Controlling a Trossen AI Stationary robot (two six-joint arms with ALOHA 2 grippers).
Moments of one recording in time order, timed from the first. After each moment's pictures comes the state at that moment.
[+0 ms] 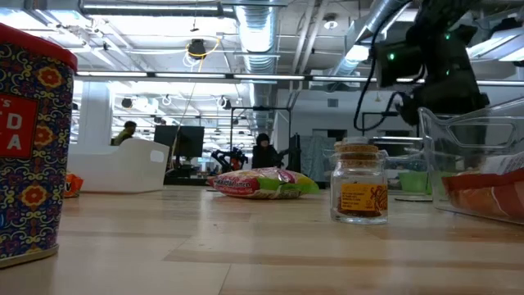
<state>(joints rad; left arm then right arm) -0.01 1.20 1.21 -0.21 0.16 -0.29 -0.26 1.31 0.78 -1.14 -0.15 0.50</state>
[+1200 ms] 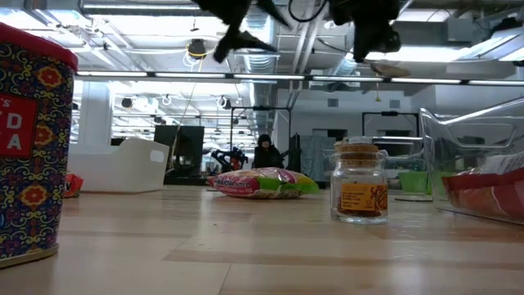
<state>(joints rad) 0.09 1.50 1.21 -0.08 -0.20 -0.79 -0.13 1.47 1.48 -1.18 -0.08 0.50</state>
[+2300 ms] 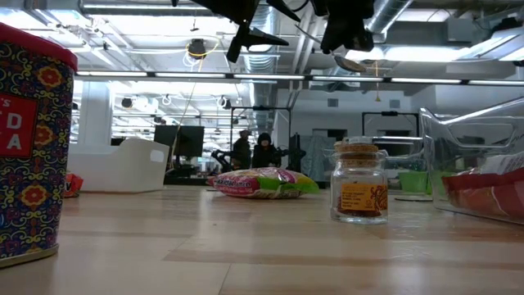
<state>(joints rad) 0.14 1.53 1.21 0.08 -0.17 -0.80 -0.16 1.51 1.52 -1.02 -0.11 0.41</state>
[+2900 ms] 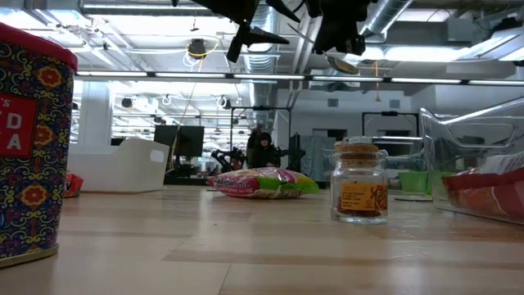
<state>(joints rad) 0.14 1.53 1.21 0.08 -0.17 -0.80 -0.17 1.53 1.52 -0.98 -0.16 0.37</state>
